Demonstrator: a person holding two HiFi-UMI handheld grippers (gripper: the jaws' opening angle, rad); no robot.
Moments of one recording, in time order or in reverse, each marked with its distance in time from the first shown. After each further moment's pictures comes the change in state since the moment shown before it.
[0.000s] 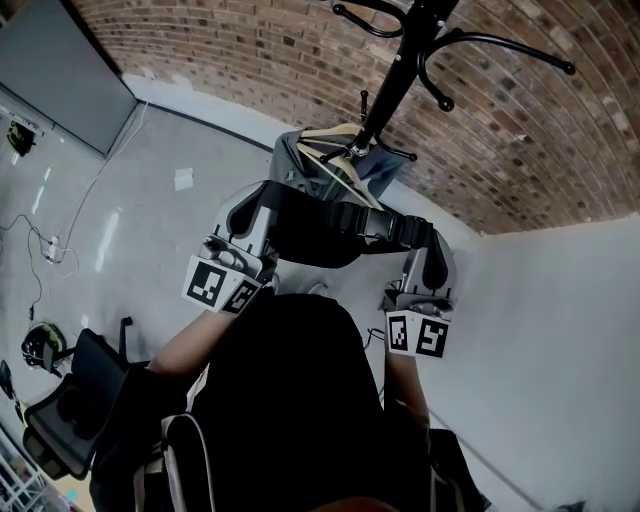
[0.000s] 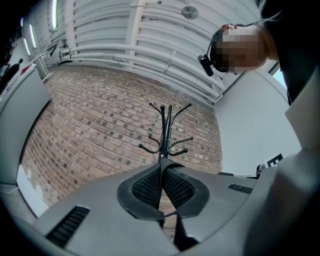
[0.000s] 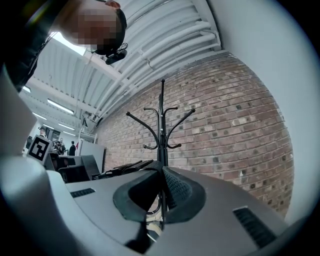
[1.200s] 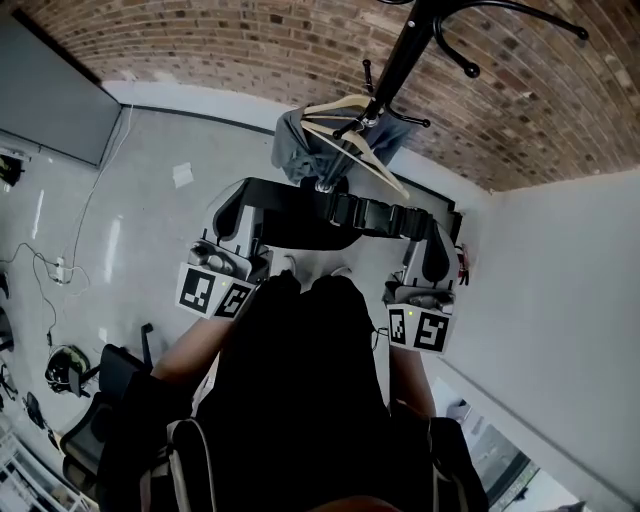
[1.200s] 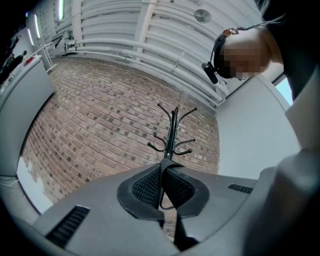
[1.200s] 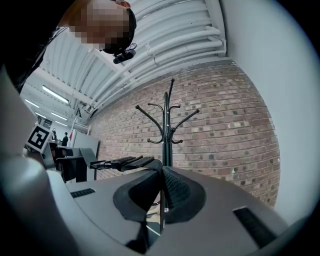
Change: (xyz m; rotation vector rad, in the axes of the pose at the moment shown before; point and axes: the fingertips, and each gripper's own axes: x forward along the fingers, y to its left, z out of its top) left arm -0.040 0.047 0.009 -0.065 0.048 -0.019; right arm -0.021 0.057 -0.016 -0.057 0.046 -0.099
